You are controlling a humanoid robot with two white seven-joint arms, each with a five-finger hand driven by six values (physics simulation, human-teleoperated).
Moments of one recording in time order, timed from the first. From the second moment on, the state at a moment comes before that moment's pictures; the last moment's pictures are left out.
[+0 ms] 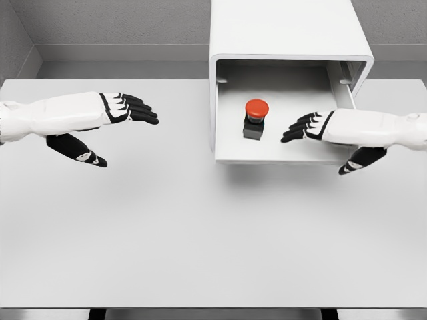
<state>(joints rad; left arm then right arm) -0.68 1.01 -0.66 -1.69 0.13 -0.61 -0.55 -0.95 -1.13 1.10 -1.63 -0.06 -0.61 0.40</state>
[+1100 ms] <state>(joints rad) -0.66 1.02 -0.66 -1.69 0.13 -0.61 -0.55 -0.98 -1.16 1.16 -1.64 0.00 -0.61 0.40</state>
